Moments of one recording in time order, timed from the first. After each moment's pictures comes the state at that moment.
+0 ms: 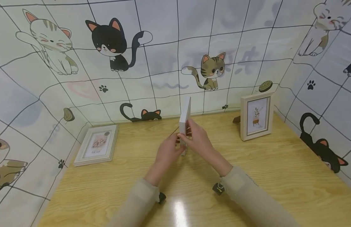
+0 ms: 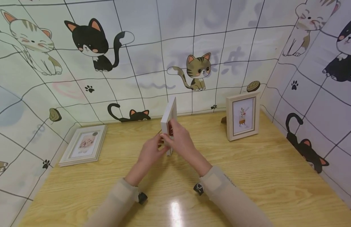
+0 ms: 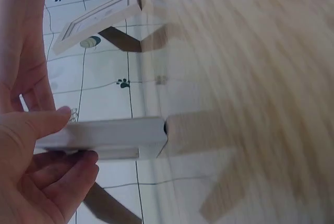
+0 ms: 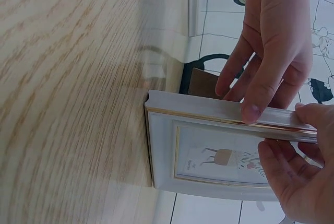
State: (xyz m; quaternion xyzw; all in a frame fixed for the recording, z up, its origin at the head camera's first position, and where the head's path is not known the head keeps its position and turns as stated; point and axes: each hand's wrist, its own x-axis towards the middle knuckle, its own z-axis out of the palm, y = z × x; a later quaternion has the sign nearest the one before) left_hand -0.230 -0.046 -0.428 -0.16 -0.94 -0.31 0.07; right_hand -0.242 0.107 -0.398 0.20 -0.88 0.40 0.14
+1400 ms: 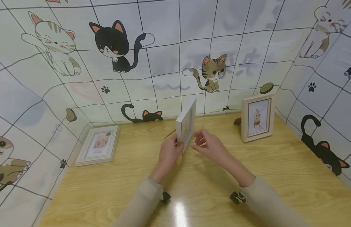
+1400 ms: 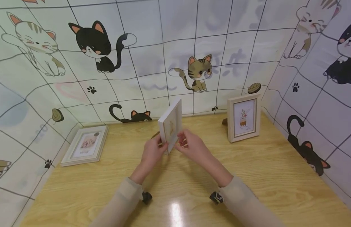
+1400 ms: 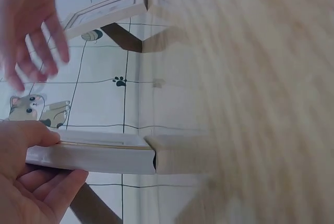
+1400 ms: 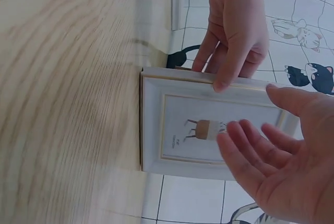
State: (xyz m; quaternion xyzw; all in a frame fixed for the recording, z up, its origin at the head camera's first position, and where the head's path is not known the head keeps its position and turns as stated) left_hand -0.237 -0.037 -0.438 -0.12 -0.89 -0.42 0.11; right_hand -0.213 0.151 -0.397 0.20 -0.89 0.42 0.03
